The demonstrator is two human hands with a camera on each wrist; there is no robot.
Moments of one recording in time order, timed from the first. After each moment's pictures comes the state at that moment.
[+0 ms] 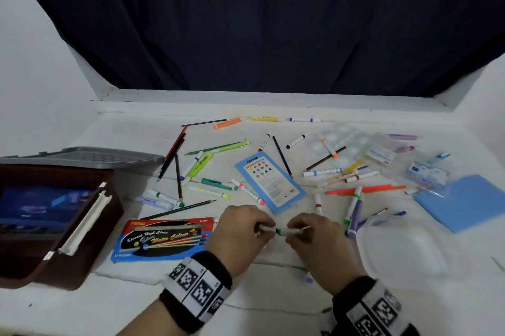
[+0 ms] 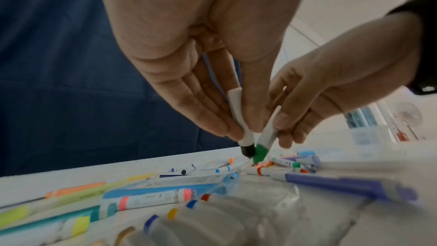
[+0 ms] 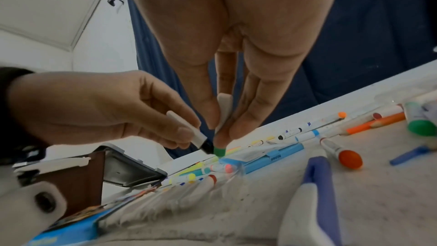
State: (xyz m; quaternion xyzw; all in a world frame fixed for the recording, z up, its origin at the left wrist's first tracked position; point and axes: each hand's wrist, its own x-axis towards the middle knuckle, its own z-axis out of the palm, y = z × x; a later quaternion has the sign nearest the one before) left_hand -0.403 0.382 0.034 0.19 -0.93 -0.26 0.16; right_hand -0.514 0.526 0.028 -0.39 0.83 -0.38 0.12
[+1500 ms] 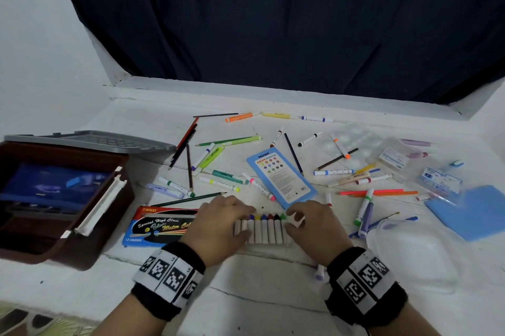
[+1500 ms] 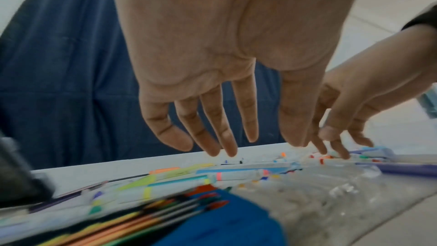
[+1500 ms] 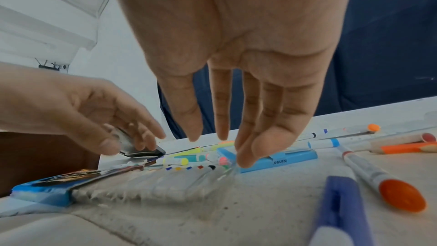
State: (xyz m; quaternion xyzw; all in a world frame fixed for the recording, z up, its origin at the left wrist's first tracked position) left_hand -0.361 0.336 0.022 0.22 -0.96 -0.19 0.03; right_hand -0.527 0.489 0.020 -0.45 0.85 -0.24 0.13
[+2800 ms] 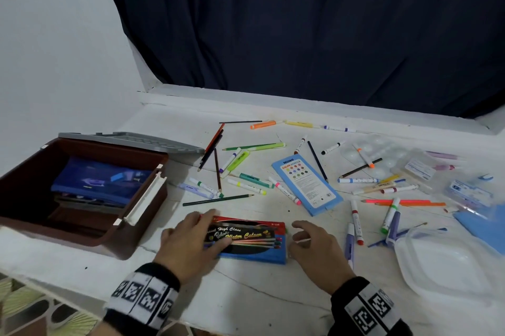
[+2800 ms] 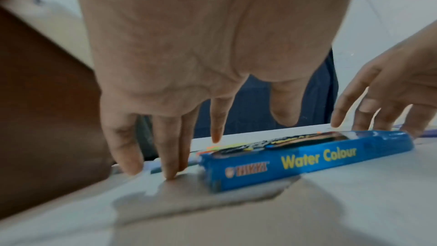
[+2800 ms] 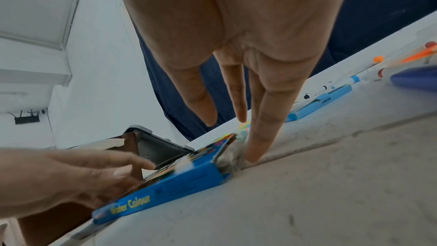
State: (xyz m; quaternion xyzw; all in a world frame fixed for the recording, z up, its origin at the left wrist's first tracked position) left_hand -0.264 0.307 0.004 0.39 -0.90 -0.21 -0.01; right_hand -0.465 0.478 0.008 -0.36 0.83 -0.32 0.29
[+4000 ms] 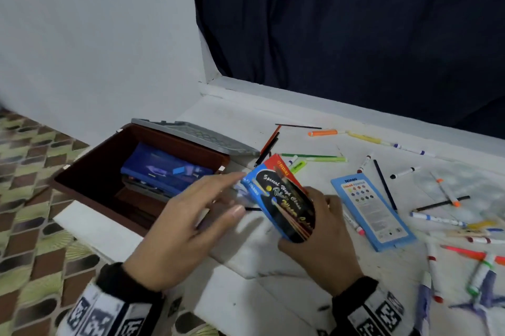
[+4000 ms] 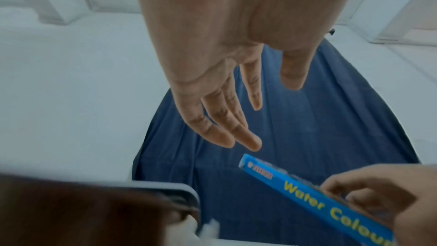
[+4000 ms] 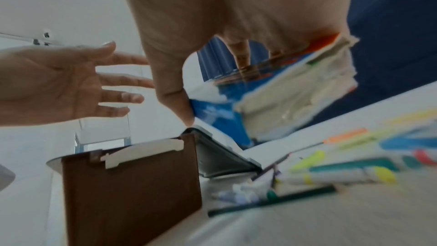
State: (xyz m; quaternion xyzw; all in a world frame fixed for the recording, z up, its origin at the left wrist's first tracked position) left_hand -0.199 0.288 0.105 0.24 -0.86 -0.29 0.33; right_hand -0.413 0.388 0.052 -0.50 0.77 -0.36 0.16
